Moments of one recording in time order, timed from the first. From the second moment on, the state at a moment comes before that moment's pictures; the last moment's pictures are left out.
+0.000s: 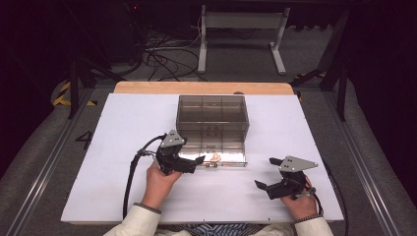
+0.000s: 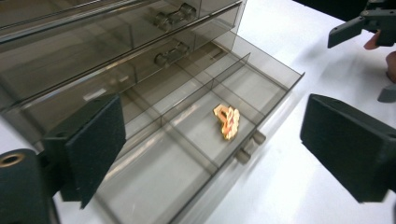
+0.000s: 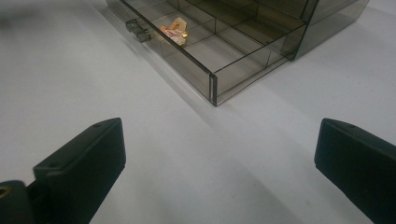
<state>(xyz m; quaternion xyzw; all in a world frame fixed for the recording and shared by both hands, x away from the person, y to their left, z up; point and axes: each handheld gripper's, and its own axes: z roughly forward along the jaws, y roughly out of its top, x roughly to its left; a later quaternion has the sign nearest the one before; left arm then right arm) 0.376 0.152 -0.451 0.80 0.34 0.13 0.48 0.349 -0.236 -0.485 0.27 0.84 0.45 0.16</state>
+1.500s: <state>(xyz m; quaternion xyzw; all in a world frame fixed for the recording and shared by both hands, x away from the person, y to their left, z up) 0.329 0.263 -0.493 0.76 0.39 0.17 0.48 0.345 -0.224 -0.481 0.27 0.84 0.45 0.15</state>
